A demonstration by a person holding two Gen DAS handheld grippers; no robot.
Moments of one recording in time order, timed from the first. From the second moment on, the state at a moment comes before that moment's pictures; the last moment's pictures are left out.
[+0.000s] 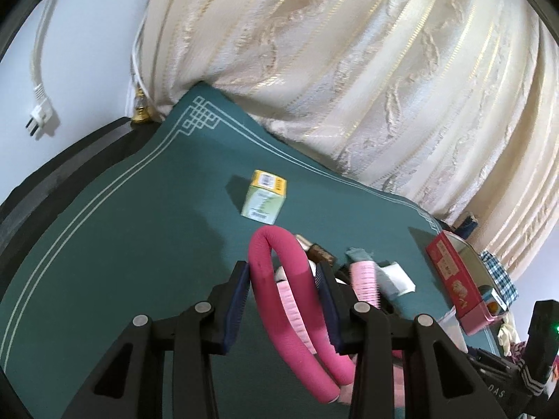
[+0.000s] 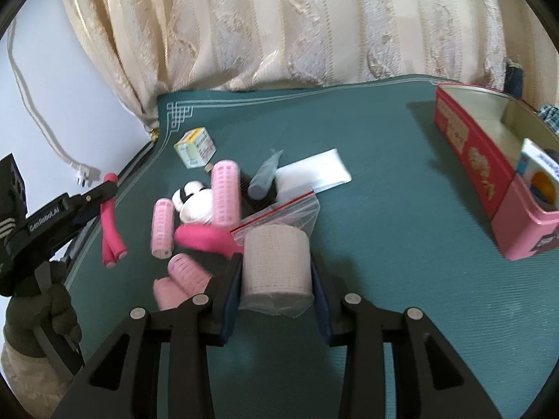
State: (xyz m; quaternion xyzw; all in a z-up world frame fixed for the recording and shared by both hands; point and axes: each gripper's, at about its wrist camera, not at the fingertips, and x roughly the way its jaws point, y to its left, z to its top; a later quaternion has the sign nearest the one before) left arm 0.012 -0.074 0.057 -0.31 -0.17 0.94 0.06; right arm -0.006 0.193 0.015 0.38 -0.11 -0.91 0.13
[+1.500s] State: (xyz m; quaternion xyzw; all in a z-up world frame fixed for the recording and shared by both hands) left arm -0.033 0.213 0.128 -0.30 -0.03 0.91 0.29; right arm 0.008 0.423 0.049 0.21 -0.21 -0.94 -0.16
